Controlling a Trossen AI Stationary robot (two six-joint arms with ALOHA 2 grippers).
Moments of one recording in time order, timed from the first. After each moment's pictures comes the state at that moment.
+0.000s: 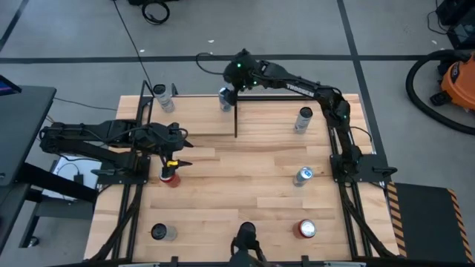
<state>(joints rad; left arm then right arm) -0.07 0.94 1.03 -0.80 -0.08 -0.08 -0.53 2.09 2.06 -0.64 -0.14 -0.12</state>
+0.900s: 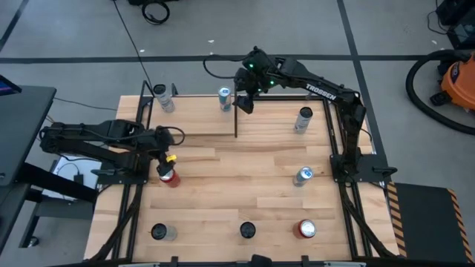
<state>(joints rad) -0.07 0.94 1.03 -1.23 -0.12 -0.67 -0.46 1.91 2.06 -0.95 -0.23 -0.12</state>
